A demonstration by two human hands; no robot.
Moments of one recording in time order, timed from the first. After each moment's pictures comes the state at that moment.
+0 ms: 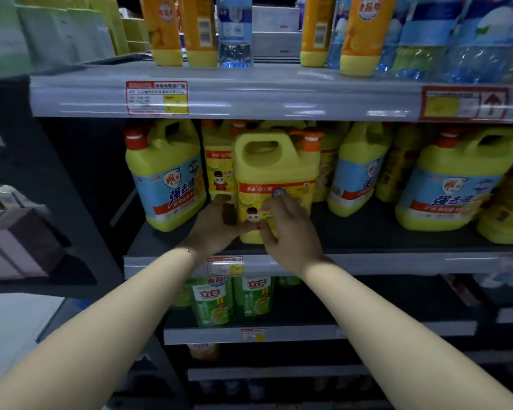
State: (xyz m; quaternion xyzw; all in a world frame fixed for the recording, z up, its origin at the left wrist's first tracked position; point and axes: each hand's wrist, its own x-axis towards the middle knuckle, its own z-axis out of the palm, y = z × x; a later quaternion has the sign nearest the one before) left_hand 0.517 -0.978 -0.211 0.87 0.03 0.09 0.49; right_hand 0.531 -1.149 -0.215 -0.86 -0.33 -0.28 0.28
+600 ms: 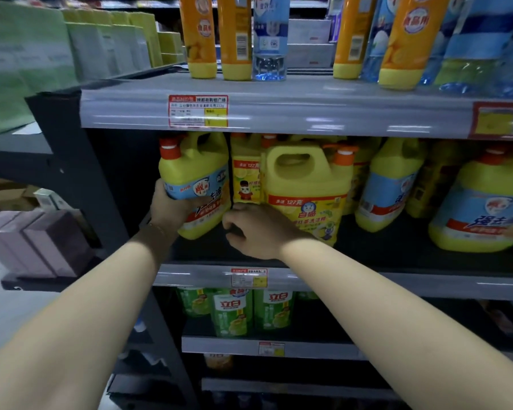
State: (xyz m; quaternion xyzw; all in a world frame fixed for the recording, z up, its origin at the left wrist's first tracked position) left_hand 0.523 -0.865 -0.191 0.71 0.20 0.27 0.62; right_hand 0.536 -1.069 -0.164 -0.85 -0.50 -0.08 0.13
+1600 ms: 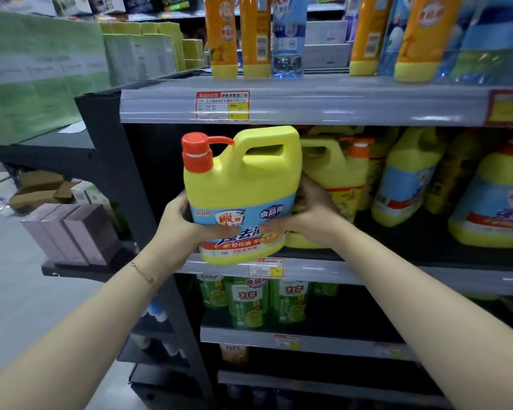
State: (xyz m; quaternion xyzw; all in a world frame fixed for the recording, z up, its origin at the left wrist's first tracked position) left_hand 0.415 -0.908 -0.162 0.73 0.03 0.16 0.67; right_hand 0.521 -1.111 -0.154 -0.74 -0.33 0.06 0.58
